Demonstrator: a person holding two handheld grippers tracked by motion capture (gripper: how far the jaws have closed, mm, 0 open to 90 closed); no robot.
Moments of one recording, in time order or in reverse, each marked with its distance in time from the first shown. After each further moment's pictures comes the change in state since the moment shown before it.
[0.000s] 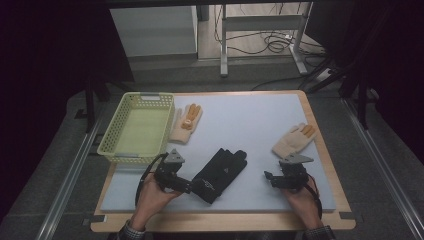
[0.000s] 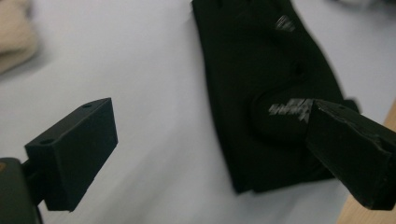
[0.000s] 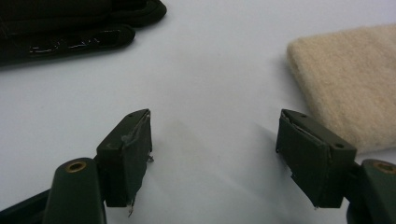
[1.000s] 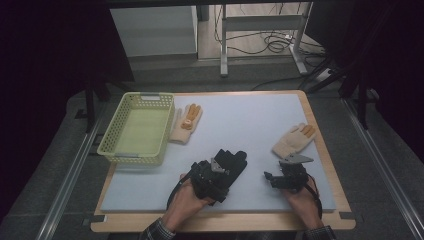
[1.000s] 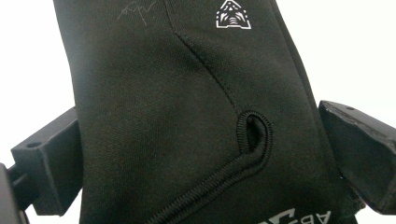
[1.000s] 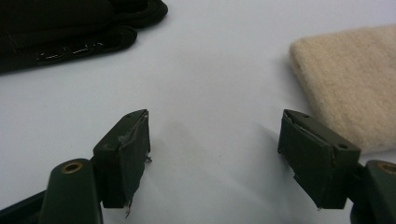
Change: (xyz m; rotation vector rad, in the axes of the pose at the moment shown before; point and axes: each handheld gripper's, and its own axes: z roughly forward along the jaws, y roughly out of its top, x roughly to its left) left arm -0.055 0.021 0.079 0.187 0.078 0.099; right arm 0.000 0.000 0.000 0.002 0.005 -0.004
